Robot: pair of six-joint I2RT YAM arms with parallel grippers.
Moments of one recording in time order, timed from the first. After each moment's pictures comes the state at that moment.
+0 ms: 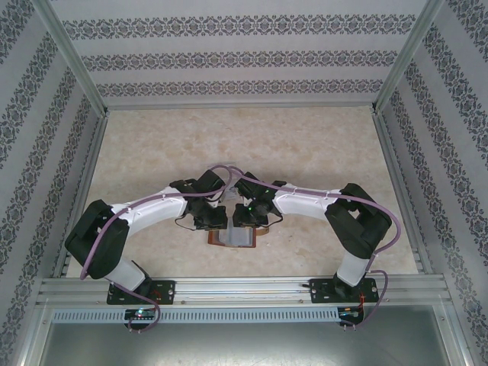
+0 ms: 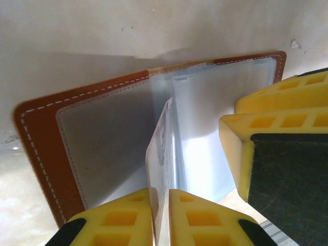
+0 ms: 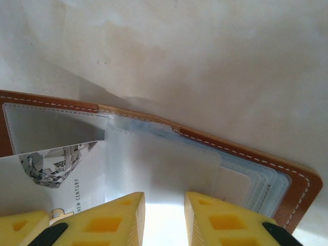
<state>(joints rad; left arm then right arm) -0.66 1.54 0.91 -0.66 0.34 -0.67 0.83 1.76 1.03 -0.49 -0.30 0.79</state>
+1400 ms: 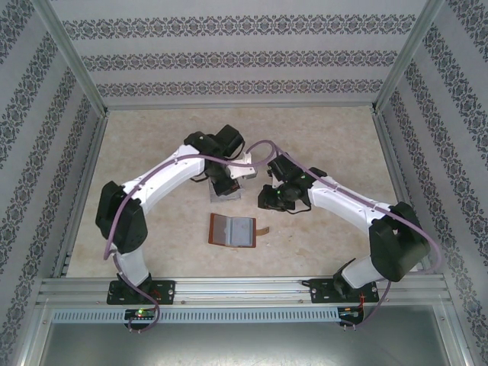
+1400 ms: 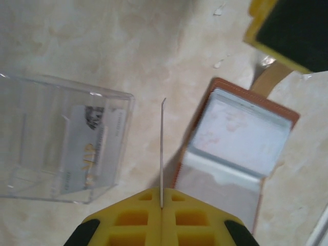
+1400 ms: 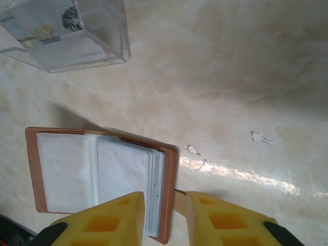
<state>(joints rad) -0.62 1.83 1.65 -1.17 0.16 0.53 0.61 1.48 0.99 -0.67 -0.26 0.68</state>
